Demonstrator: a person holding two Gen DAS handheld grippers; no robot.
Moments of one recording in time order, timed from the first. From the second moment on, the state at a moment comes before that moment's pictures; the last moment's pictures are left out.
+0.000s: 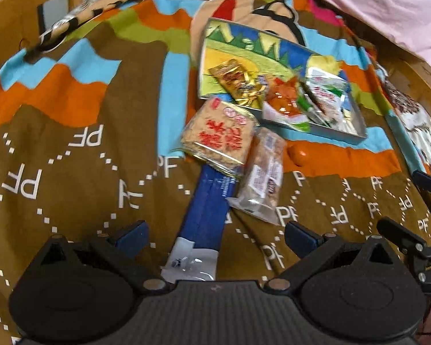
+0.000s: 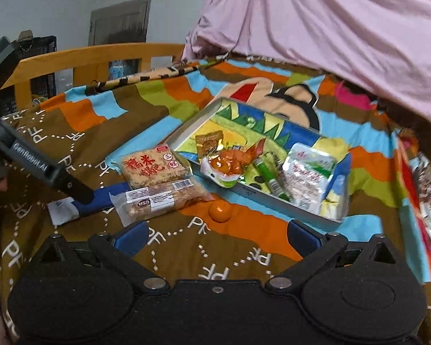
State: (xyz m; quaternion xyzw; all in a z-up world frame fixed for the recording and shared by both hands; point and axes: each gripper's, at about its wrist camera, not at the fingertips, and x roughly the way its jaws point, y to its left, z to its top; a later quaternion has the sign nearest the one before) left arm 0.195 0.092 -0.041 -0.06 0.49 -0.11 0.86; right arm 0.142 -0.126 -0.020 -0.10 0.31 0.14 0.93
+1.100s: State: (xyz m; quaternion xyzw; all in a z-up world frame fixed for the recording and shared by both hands) left arm 0.207 0.087 -0.067 -0.05 0.53 -0.12 0.84; right arm 0.283 -0.083 -0.085 0.10 0.51 0.18 0.84
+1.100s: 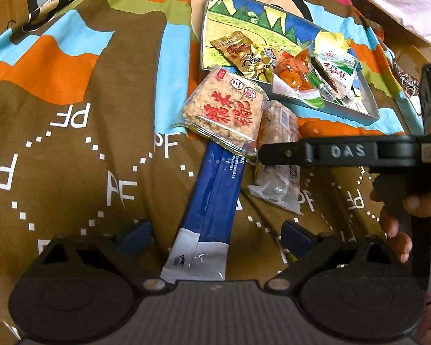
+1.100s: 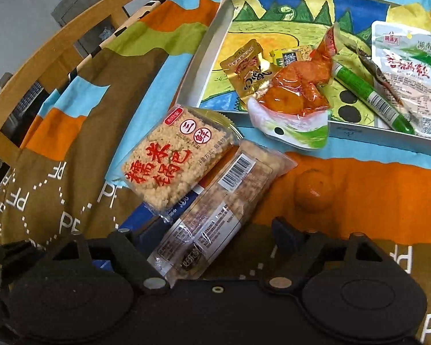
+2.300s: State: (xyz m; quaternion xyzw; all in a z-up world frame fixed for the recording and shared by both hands) left arm 0.222 0.063 -0.076 0.05 0.48 -0.13 0.86; right arm 0.233 -0.097 -0.093 -0.05 0.44 0.22 0.87
